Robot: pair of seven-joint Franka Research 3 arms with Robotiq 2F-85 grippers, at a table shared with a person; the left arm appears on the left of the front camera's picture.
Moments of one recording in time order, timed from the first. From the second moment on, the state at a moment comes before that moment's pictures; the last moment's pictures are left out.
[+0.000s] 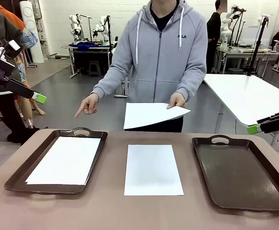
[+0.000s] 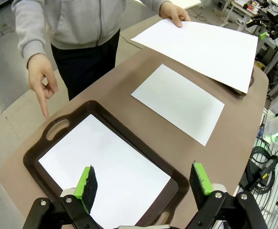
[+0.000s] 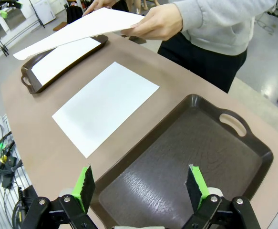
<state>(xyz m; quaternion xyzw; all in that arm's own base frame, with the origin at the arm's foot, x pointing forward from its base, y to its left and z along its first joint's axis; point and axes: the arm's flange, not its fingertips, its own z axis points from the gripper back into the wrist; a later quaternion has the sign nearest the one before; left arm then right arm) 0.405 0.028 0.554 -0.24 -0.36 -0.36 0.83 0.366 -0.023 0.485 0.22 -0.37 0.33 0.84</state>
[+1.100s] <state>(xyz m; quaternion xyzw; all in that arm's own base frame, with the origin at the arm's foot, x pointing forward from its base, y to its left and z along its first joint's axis) 0.405 0.028 0.554 -0.24 -0.36 -0.36 0.83 0.366 -0.023 0.485 0.22 -0.37 0.33 0.84</state>
